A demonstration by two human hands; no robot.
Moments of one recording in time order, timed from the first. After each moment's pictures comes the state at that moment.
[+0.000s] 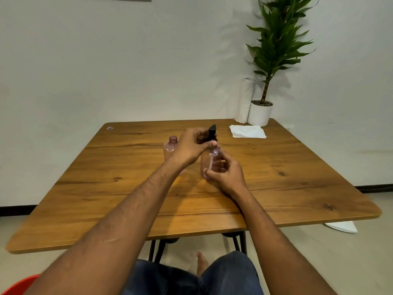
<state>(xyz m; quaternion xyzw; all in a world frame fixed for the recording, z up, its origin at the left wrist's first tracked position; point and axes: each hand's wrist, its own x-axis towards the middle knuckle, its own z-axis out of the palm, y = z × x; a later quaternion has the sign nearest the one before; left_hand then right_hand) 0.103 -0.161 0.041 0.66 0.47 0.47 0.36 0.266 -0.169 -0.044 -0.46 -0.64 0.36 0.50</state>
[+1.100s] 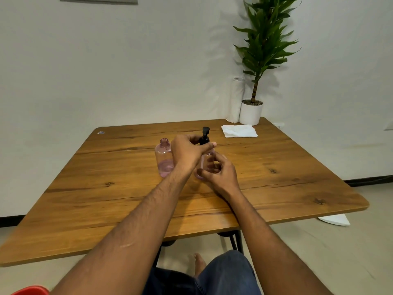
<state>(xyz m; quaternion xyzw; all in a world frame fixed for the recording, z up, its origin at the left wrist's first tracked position) 0.139 -0.166 0.035 0.55 0.59 0.53 0.27 0.264 -0.162 -0.056 -0.48 -0.63 0.31 0.53</state>
